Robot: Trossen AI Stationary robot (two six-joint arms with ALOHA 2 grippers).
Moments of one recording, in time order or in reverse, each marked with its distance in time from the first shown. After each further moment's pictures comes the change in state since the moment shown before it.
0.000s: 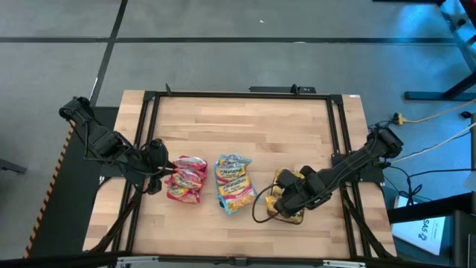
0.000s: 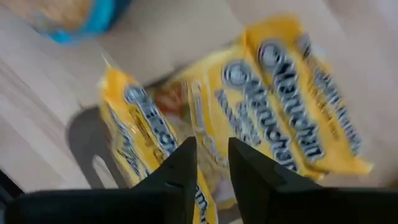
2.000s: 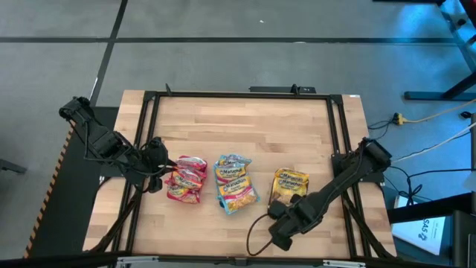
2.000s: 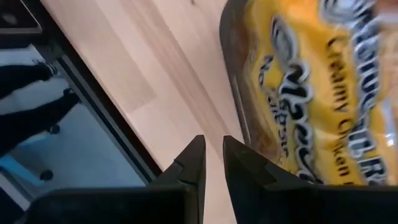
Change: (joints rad) left arm 0.000 0.000 0.000 -0.023 -0.044 0.008; right arm 0.106 0.195 0.085 0.224 -0.294 -0.035
